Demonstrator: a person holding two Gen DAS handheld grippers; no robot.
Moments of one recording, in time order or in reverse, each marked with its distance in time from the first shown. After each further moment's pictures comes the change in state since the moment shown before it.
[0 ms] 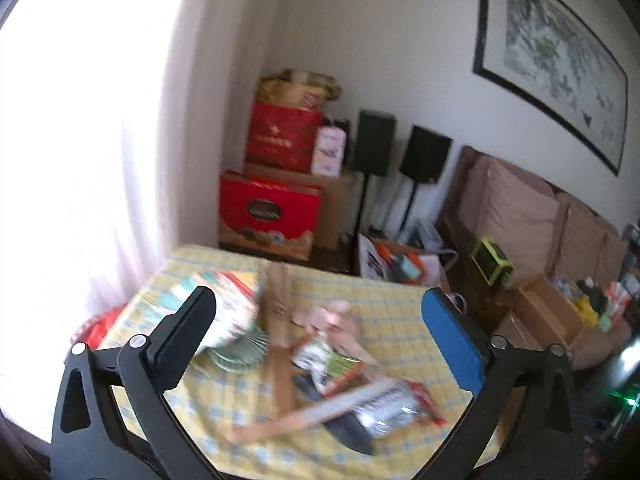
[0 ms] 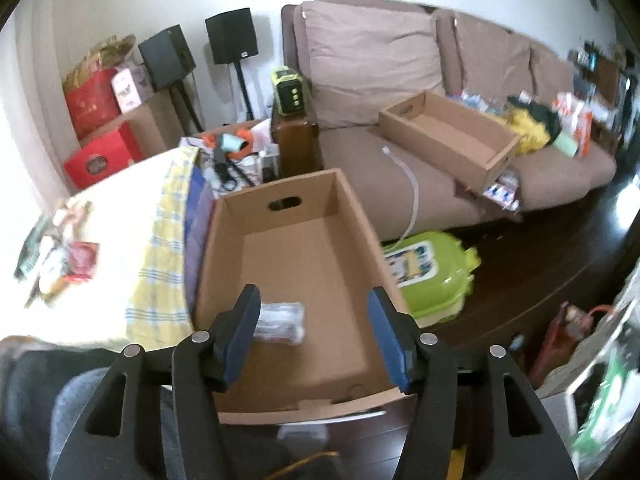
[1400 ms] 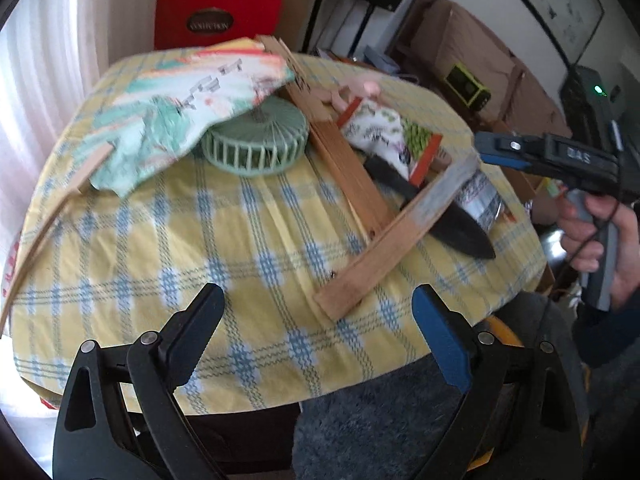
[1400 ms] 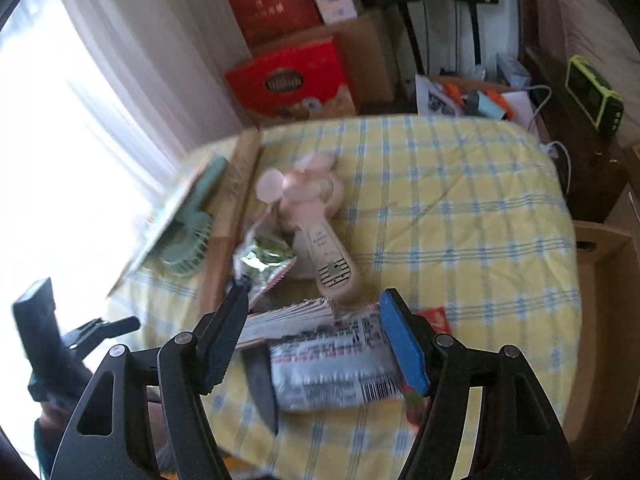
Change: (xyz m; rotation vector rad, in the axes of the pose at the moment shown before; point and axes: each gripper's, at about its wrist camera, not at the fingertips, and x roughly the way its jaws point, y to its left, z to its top) left arm 0.111 0.111 -0.136 0.136 0.618 -0.320; right arm 0.111 0.354 0.058 -0.286 0.281 0.466
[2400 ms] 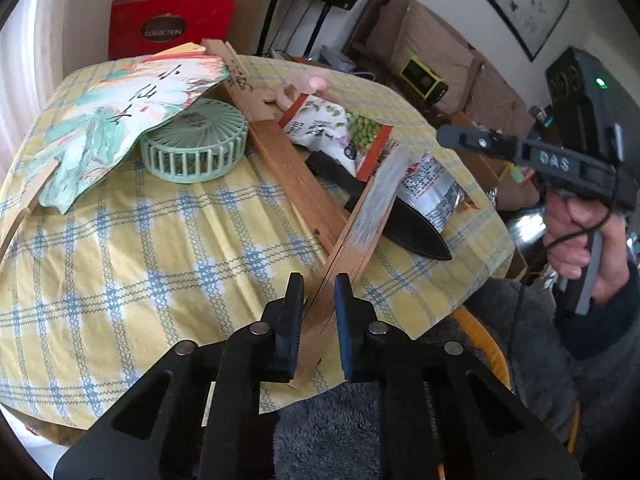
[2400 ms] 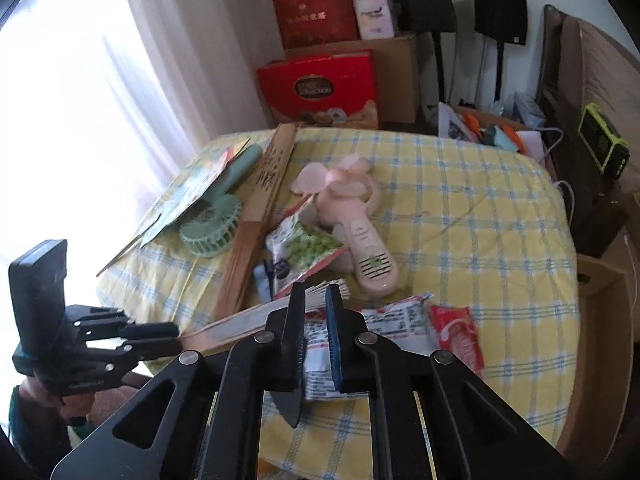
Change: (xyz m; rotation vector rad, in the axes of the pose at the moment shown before) left arm 0.000 -0.016 0.000 0.074 -0.017 -0.136; right arm -0.013 0.037 -0.023 -0.137 -0.080 -0.038
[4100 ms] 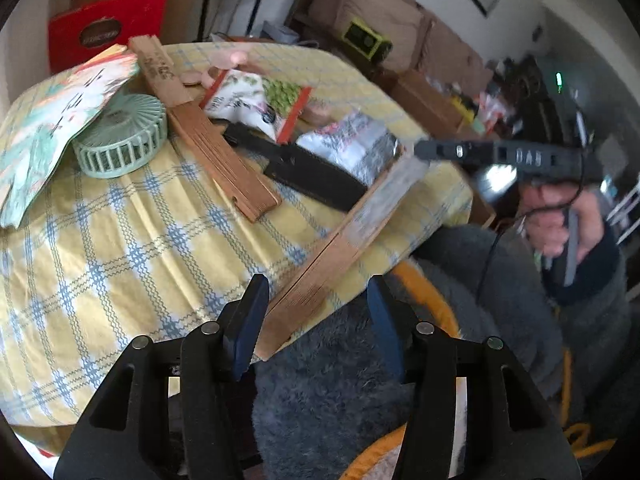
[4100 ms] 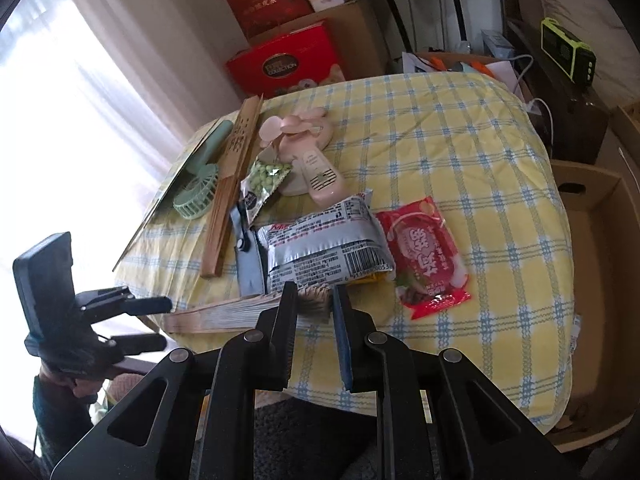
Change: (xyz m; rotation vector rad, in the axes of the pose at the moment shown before) left arm -0.002 -0.036 -0.005 0.171 0.115 -0.090; right arm -0.029 -0.041 -0.055 0.188 0.084 0.072
